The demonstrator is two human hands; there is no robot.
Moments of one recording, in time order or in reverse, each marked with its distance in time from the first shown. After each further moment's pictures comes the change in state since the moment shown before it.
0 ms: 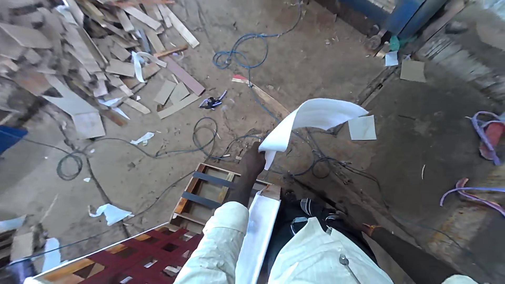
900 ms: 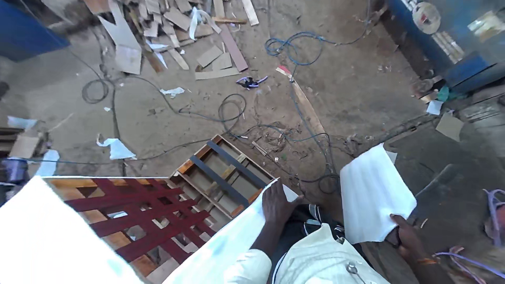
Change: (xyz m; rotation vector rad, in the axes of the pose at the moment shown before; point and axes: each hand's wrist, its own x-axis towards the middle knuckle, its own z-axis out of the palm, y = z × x) left_hand -0.163 -0.052 0.117 0.052 0.251 -0.186; right_hand -0.019 0.032 -0.057 1.212 0.593 0.195
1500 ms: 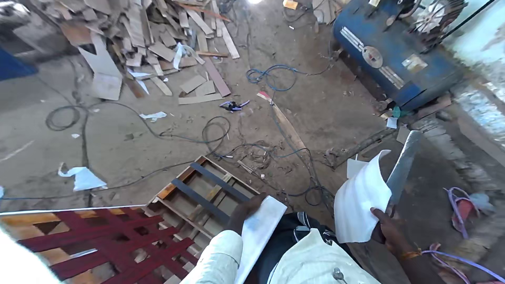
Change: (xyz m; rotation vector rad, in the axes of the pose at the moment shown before) left_hand 0.073 -0.053 -0.040 -0.695 -0.894 -0.243; right_hand -0.032 -0.041 0.005 -0.119 0.005 -0.241
